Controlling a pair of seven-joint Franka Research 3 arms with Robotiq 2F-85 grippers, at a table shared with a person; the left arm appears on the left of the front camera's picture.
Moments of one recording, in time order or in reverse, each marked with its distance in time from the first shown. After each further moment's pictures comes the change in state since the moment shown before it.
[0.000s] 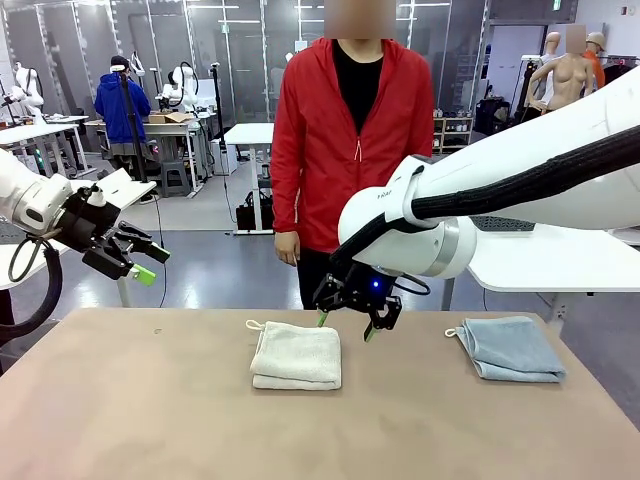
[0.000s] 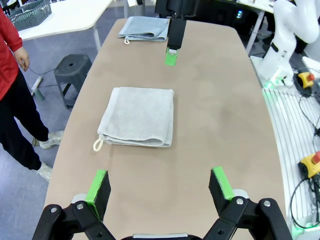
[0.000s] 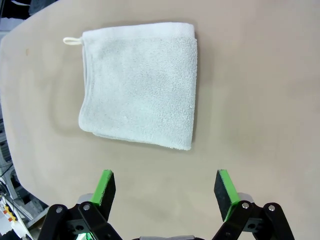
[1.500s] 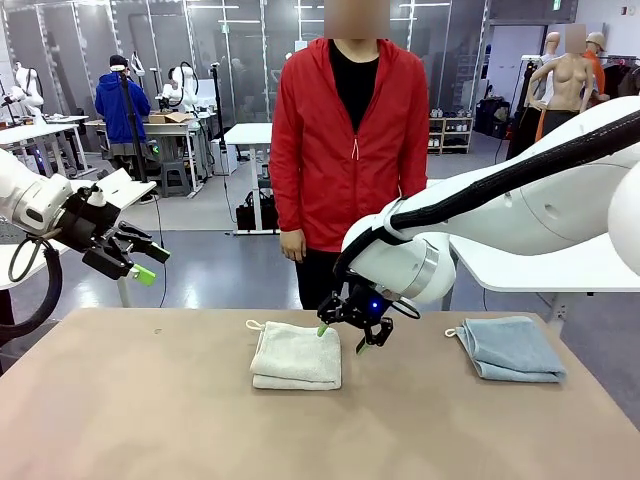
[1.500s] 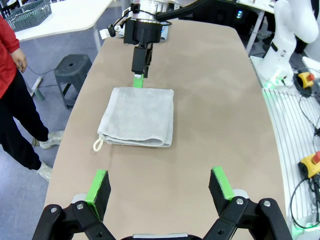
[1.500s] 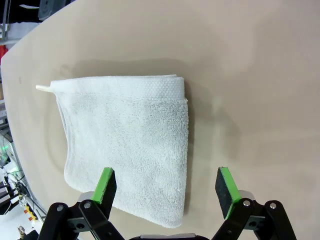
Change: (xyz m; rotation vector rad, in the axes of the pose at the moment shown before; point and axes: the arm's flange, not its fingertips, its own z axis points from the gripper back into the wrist) left arm 0.000 0.000 0.000 0.000 0.000 0.000; right arm 0.070 -0.044 -0.087 0.129 0.038 -0.054
